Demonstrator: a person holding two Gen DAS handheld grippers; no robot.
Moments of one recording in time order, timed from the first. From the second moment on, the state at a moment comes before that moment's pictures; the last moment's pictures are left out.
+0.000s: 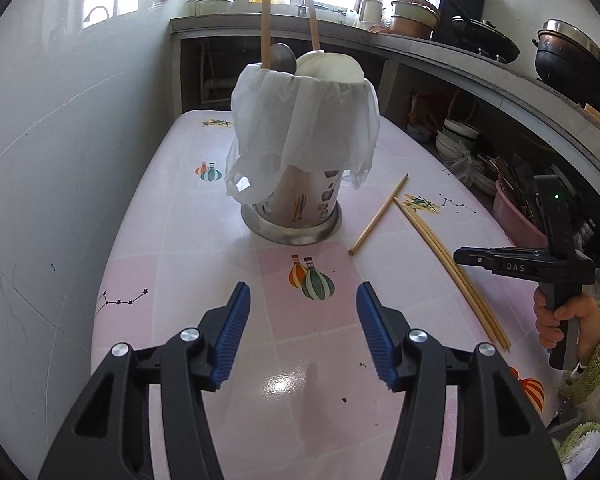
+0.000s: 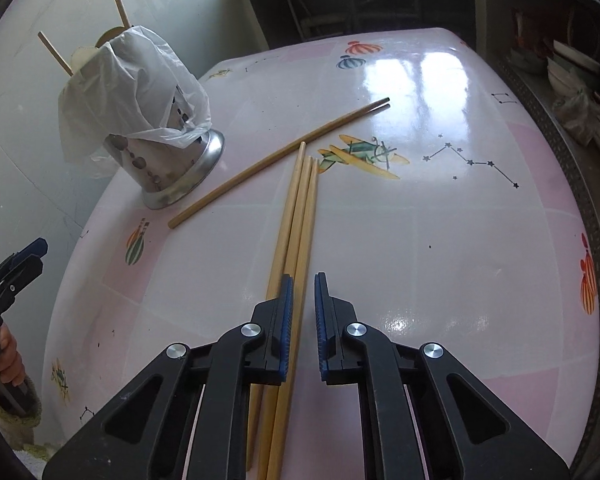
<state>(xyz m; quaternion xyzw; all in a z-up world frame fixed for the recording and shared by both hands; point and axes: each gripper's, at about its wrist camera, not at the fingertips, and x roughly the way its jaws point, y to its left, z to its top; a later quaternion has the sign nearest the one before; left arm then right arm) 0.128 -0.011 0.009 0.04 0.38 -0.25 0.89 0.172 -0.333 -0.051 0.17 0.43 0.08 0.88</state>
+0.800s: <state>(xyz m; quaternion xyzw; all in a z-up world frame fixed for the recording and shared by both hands) 0.144 -0.162 -0.013 0.06 0.40 -0.41 0.82 0.151 -0.365 -0.064 0.23 0.42 0.04 0.88</state>
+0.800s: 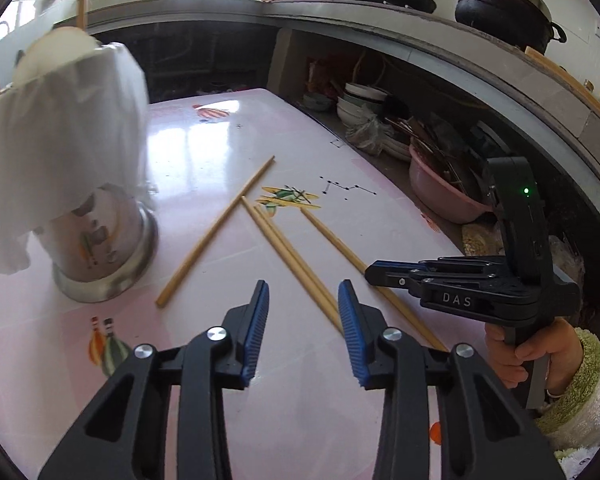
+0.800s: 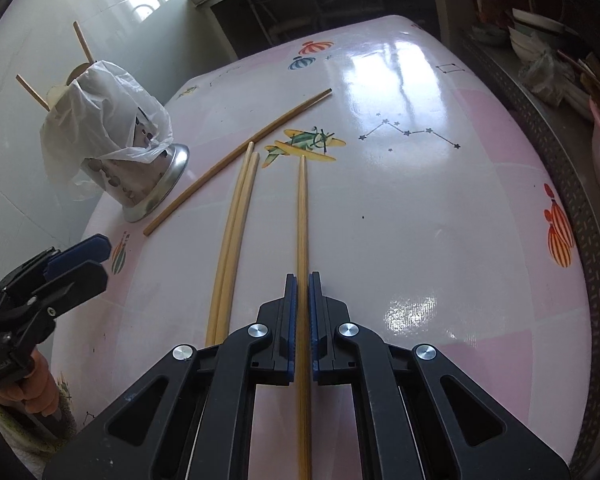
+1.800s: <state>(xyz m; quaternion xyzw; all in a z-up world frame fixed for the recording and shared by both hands) 0.164 -0.211 -0.054 0.10 0.45 -0.34 0.82 0.138 -0.379 -0.068 0.26 0.40 0.07 0.87</state>
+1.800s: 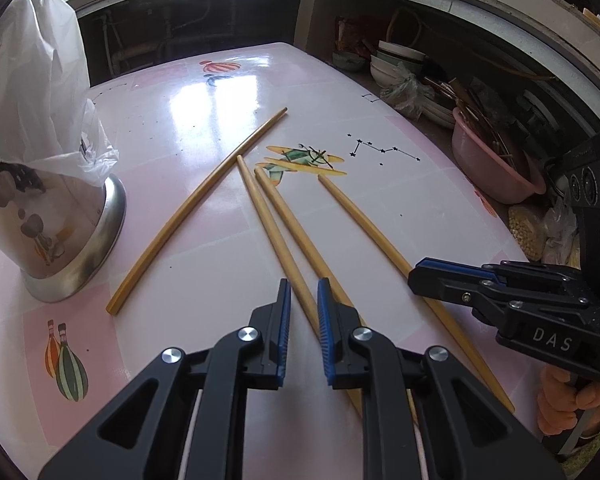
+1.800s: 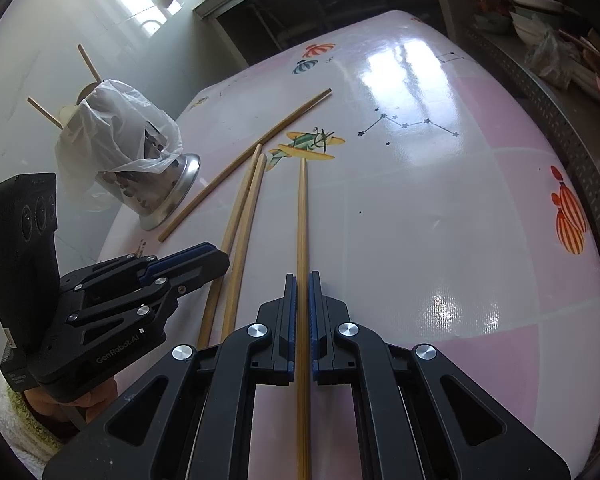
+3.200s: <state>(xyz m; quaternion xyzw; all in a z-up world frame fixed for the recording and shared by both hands) 0.140 -0.148 -0.042 0.12 0.49 -0.29 0.81 0.087 -0.366 -0.071 0.26 0.43 0.09 0.86</state>
